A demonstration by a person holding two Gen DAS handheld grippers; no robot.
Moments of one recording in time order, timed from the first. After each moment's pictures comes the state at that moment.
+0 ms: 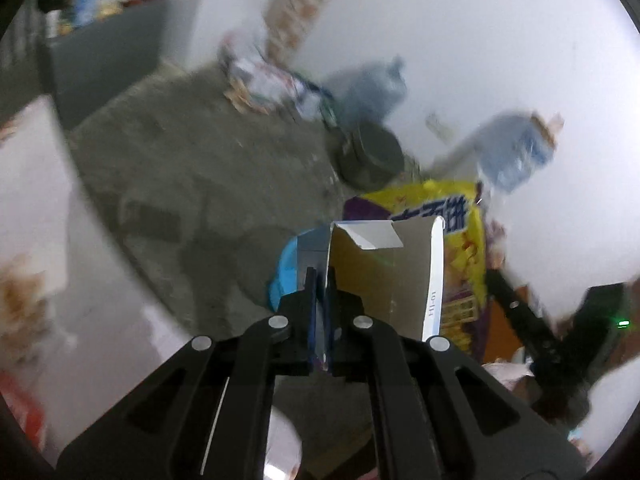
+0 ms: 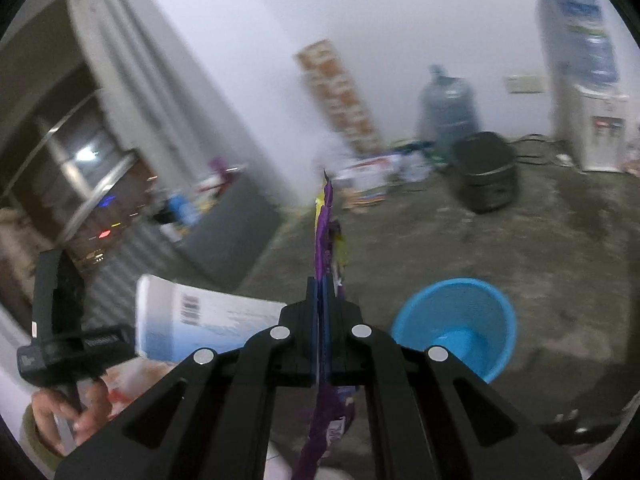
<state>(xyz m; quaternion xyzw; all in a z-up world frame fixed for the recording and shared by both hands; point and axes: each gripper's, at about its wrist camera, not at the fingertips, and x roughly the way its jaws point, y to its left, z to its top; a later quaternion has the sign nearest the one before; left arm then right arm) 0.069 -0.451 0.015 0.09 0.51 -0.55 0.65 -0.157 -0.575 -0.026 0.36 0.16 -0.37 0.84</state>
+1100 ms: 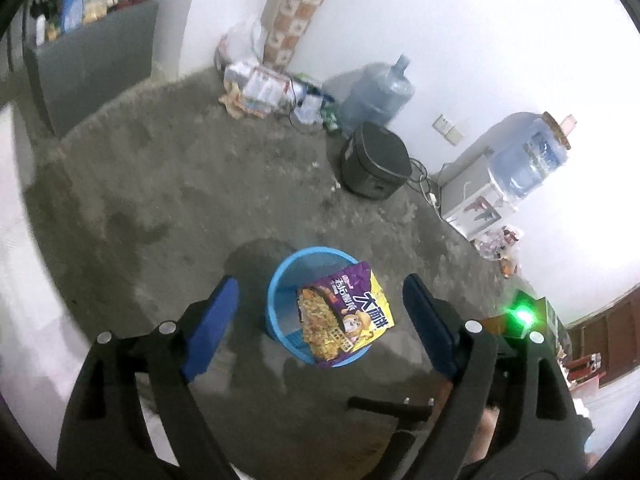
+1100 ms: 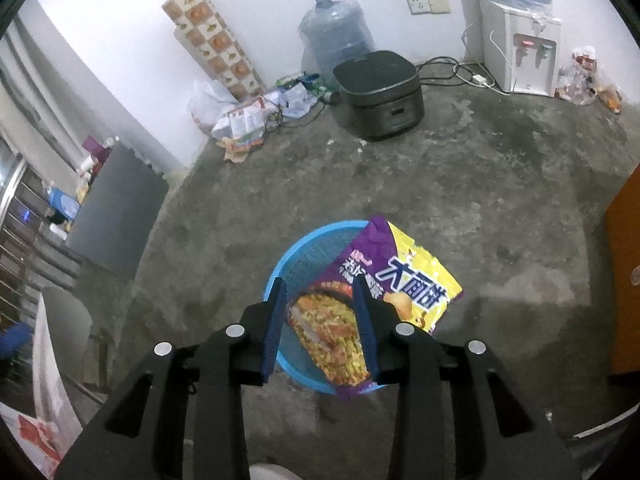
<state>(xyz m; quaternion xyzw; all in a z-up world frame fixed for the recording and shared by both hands) 0.062 -0.505 0.008 0.09 0.49 -0.54 0.68 -0.174 -0.684 -0.183 0.43 0.27 -0.47 0.72</state>
